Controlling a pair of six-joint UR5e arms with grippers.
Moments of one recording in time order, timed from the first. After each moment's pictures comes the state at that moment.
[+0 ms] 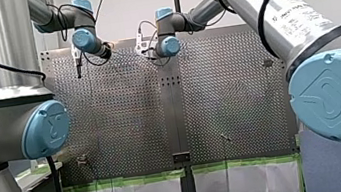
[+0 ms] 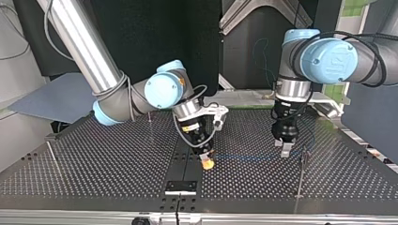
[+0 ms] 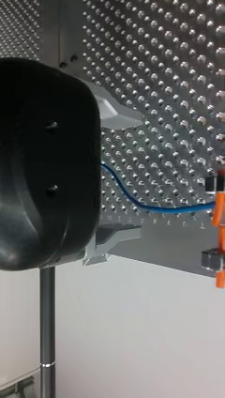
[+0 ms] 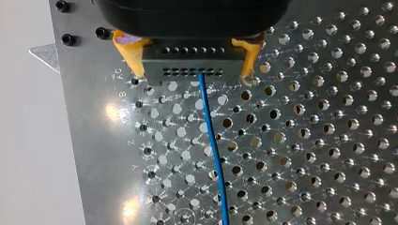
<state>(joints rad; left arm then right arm) -0.10 -1.51 -1.74 -2.98 -1.62 -1.56 2.35 -0.90 0.91 -0.14 1.55 1.74</state>
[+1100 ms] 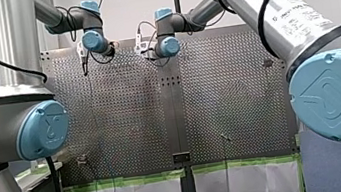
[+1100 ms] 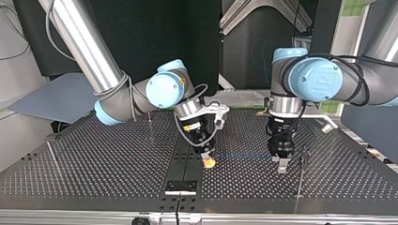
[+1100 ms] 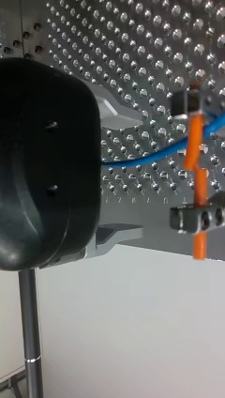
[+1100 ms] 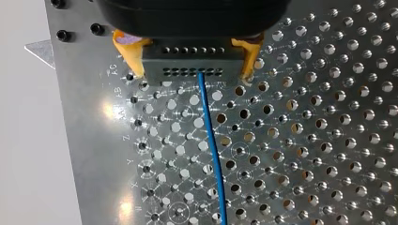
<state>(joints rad) -0.14 -1.61 -1.63 -2.94 -1.70 -1.54 2.35 -0.90 0.91 -0.13 1.55 1.74</state>
